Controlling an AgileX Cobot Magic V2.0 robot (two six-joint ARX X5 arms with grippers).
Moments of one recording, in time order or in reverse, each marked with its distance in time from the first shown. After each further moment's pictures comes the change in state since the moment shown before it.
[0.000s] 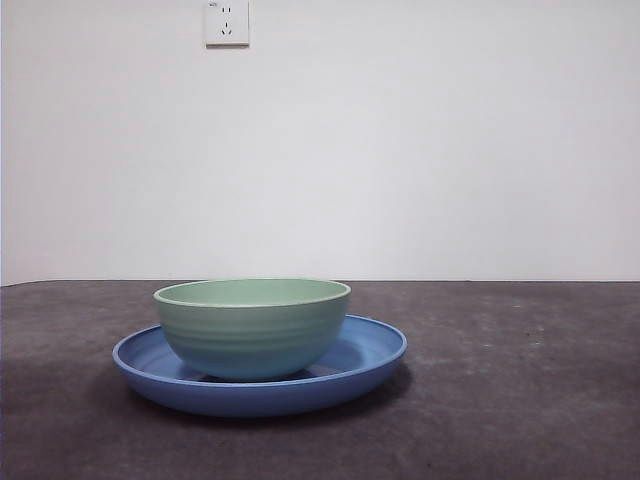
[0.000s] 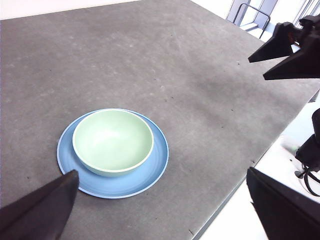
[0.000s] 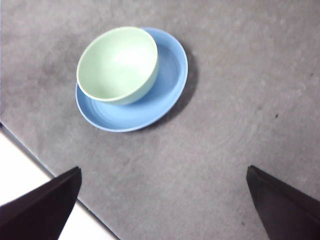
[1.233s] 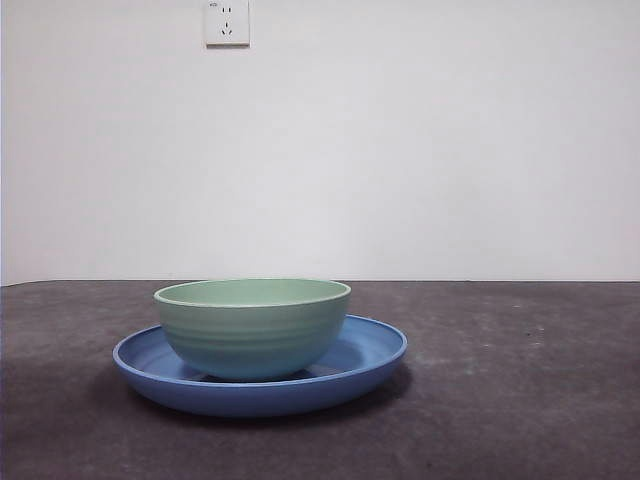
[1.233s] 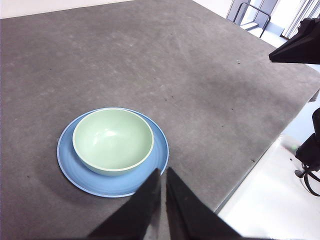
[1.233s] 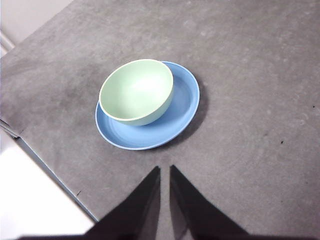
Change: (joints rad) left arm 0.000 0.000 0.000 -0.003 0.000 0.000; right arm 0.000 -0.109 -0.014 0.029 -0.029 0.015
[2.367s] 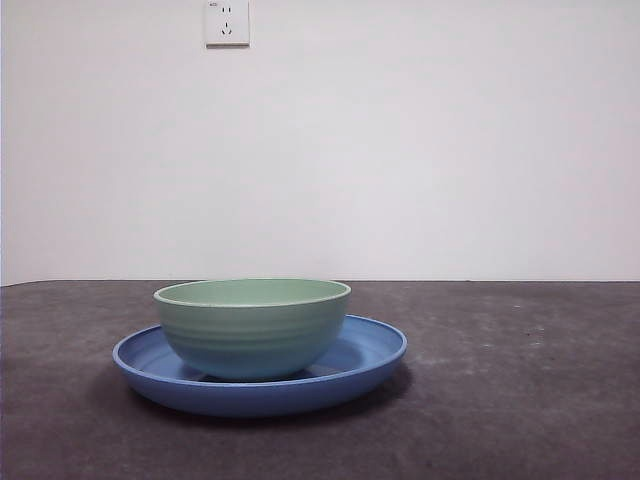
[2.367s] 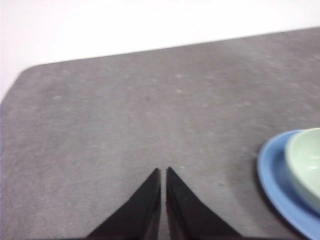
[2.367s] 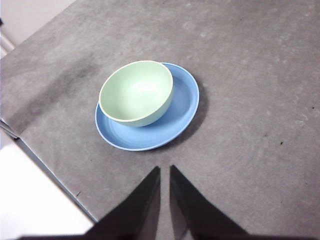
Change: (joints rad) left arm 0.660 -0.184 -0.539 0.509 -0.056 0.237; right arm 0.000 0.000 0.000 0.002 0.000 0.000
